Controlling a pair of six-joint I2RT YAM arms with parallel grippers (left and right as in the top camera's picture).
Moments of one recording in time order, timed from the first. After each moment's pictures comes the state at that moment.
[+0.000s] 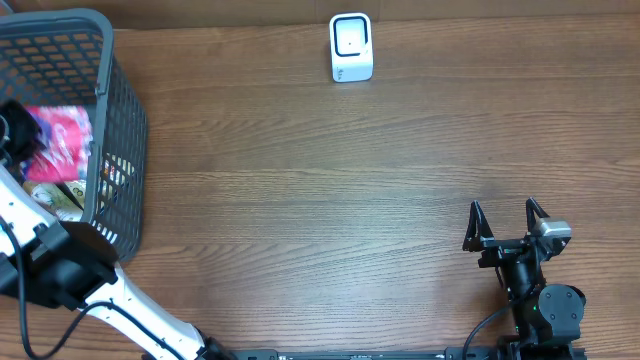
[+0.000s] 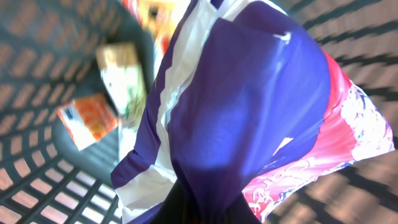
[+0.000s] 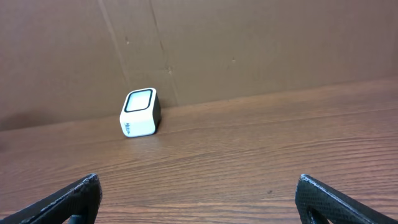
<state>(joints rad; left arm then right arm) 0.70 2.19 2.55 -1.68 0.10 -0.06 0.05 0.01 0.02 -0.03 -0.06 0.20</state>
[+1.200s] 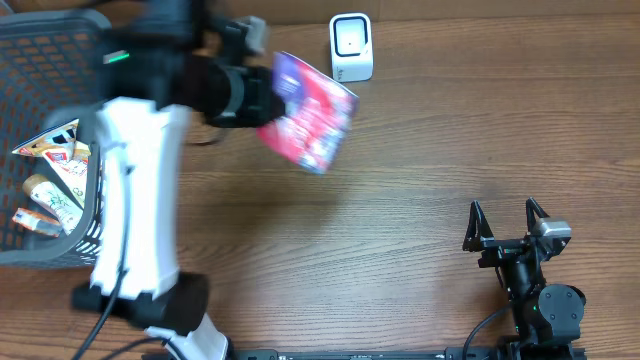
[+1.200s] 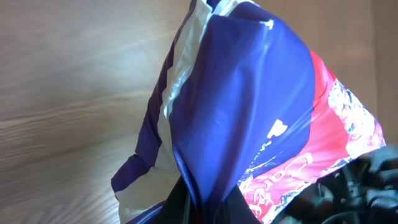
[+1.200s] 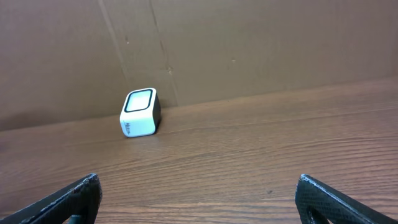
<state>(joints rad) -0.21 1.84 2.26 -1.62 0.45 -0.15 0.05 0.01 0.02 -0.03 -0.06 0.20</state>
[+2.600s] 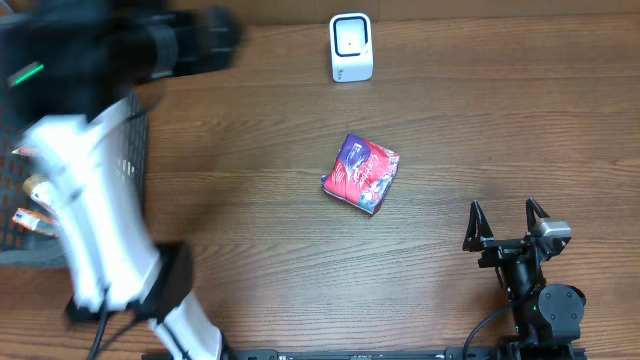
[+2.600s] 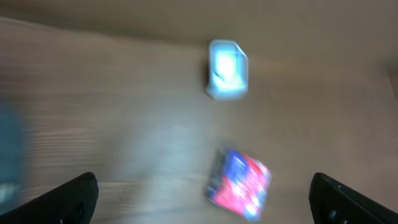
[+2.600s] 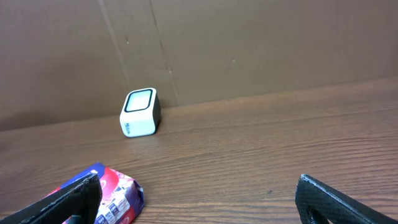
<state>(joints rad) 0.05 1.93 2.83 -1.68 0.29 -0.17 0.05 0.01 0.02 -0.03 -0.06 0.20</state>
